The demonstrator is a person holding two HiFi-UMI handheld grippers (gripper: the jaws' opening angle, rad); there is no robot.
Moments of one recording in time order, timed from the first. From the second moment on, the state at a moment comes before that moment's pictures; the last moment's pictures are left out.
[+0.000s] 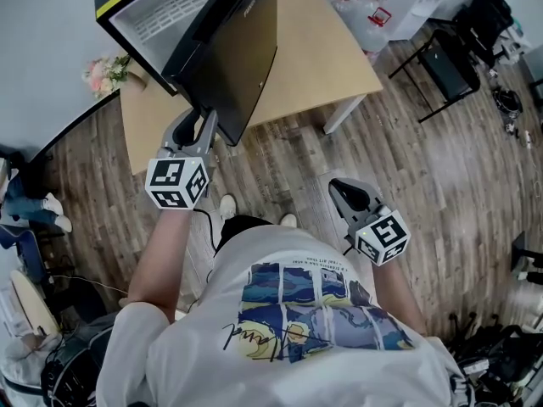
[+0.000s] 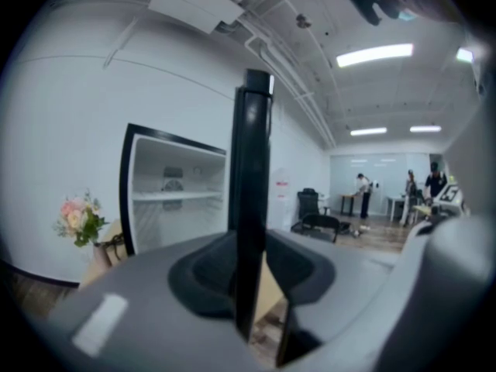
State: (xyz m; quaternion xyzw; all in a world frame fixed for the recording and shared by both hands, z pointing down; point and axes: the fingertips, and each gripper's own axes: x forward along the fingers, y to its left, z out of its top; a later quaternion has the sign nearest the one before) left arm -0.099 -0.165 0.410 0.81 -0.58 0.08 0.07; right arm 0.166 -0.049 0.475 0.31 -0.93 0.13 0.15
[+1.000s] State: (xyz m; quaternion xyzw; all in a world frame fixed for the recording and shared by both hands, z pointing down) left arm -0.007 -0.148 0.410 0.84 -0.54 0.09 0.07; right arm 0.190 -0.031 0.471 0.33 -0.93 0.12 0.14
